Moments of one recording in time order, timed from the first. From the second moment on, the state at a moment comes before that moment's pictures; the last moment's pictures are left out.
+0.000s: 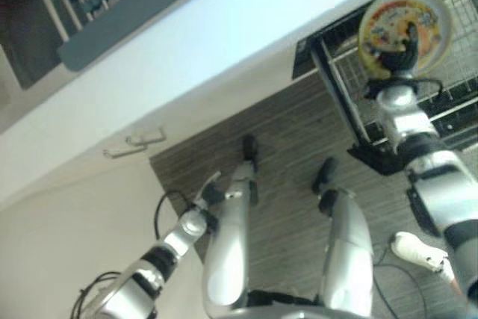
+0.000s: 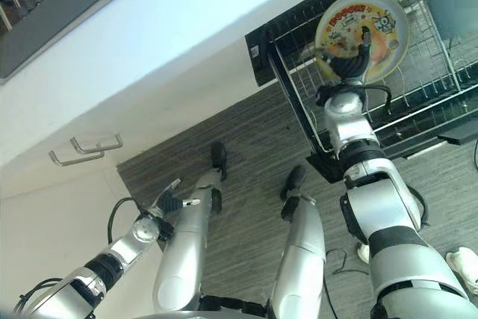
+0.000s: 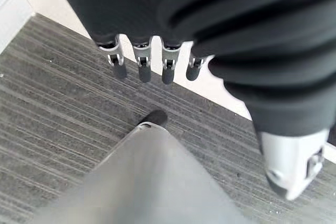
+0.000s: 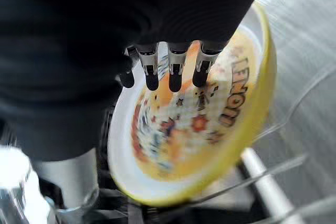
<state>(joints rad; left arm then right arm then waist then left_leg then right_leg) -0.31 0.39 -0.62 0.75 -0.10 -0.07 0.24 -1.08 -0.50 0.22 1.01 0.61 -0.13 -0.35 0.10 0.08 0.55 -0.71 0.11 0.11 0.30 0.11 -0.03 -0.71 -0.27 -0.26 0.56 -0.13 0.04</state>
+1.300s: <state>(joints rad) -0.04 0.26 -0.28 1.11 -0.06 0.10 0.19 0.06 -0.47 -0.12 0.38 0.48 -0.45 -0.61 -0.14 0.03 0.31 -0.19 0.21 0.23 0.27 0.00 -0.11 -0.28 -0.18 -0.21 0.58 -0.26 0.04</state>
